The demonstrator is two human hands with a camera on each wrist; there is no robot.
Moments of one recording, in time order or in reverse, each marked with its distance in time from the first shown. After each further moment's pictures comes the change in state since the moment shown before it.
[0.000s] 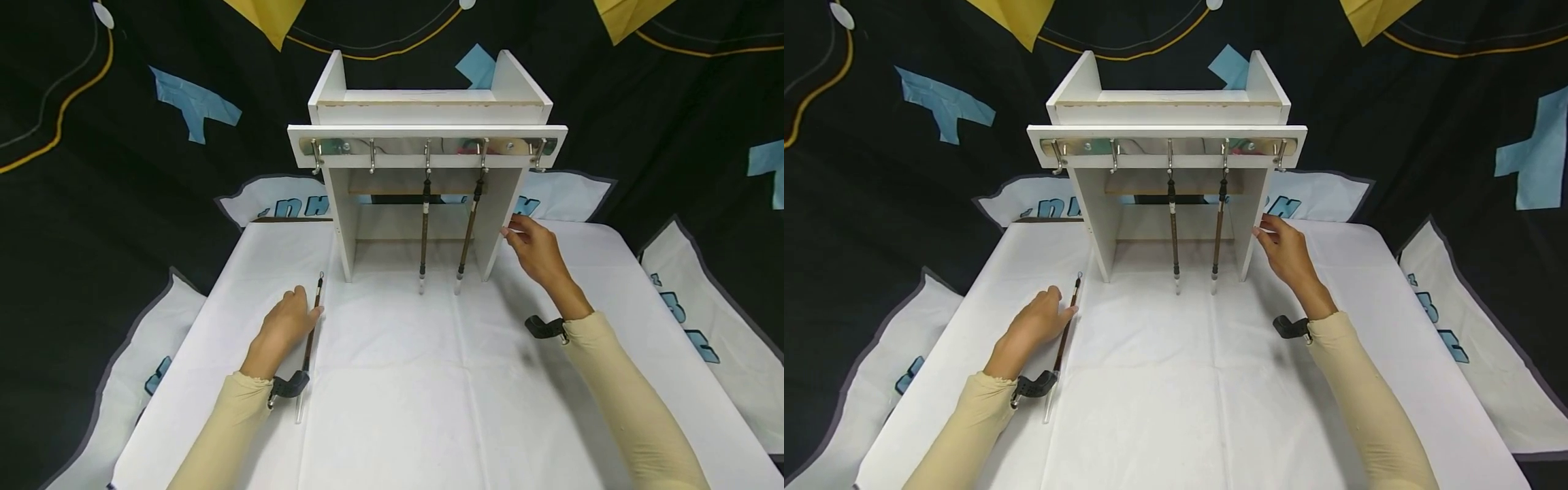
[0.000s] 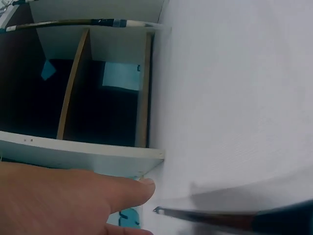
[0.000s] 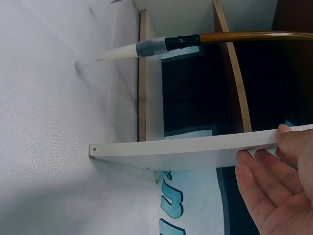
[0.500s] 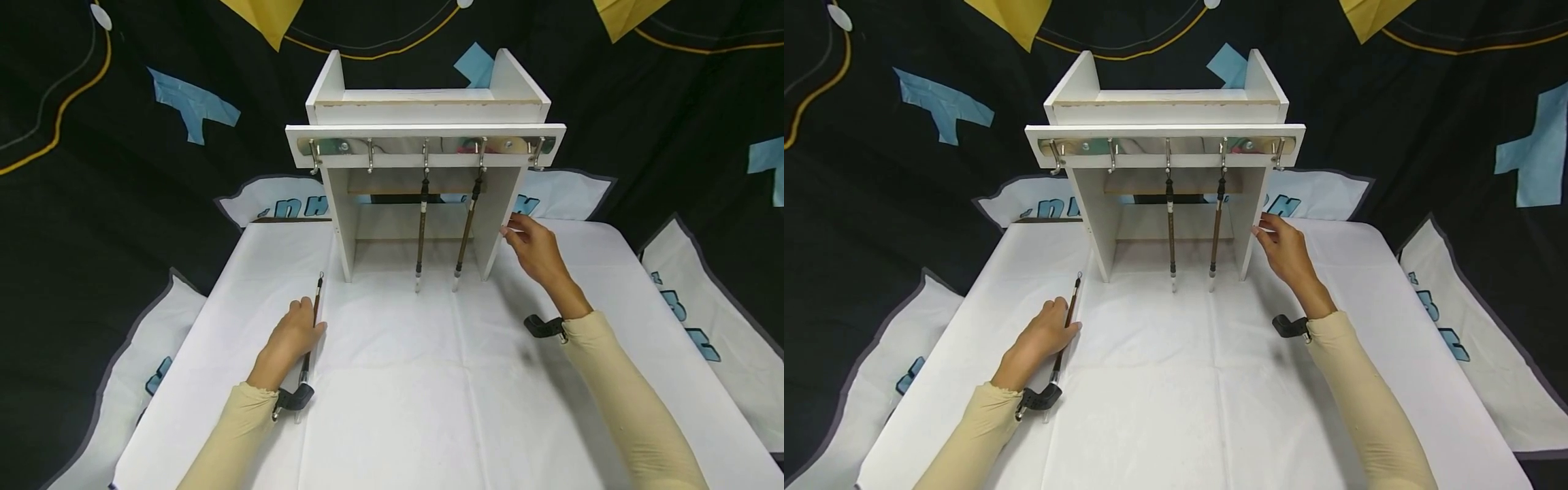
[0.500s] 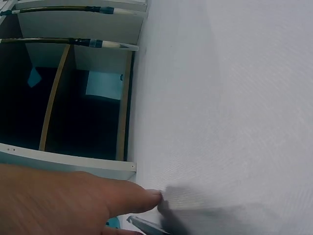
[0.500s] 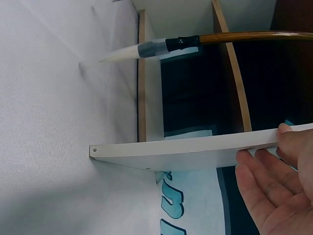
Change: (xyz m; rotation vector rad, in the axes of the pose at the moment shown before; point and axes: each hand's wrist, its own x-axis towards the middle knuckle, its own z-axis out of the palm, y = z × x) left_hand -0.012 0.001 0.022 -0.053 -0.014 0.011; right_hand 0.001 0.002 0.002 0.006 0.009 -0.002
